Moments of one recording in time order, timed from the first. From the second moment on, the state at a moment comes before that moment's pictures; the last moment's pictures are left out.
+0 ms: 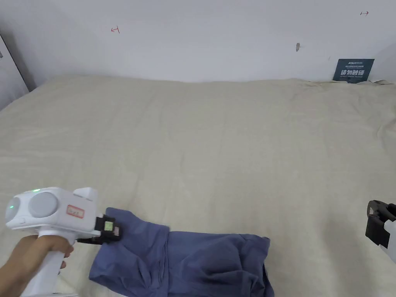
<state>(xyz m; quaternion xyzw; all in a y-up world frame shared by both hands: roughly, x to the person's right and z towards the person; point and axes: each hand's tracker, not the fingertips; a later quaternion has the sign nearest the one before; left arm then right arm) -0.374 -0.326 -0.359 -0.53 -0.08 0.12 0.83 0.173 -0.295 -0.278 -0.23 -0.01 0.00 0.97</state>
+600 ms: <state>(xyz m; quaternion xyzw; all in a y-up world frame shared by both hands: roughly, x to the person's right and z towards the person) -0.155 -0.359 -0.411 -0.59 -0.24 0.06 0.77 0.198 -0.295 -0.258 -0.23 -0.04 -0.01 0.97</state>
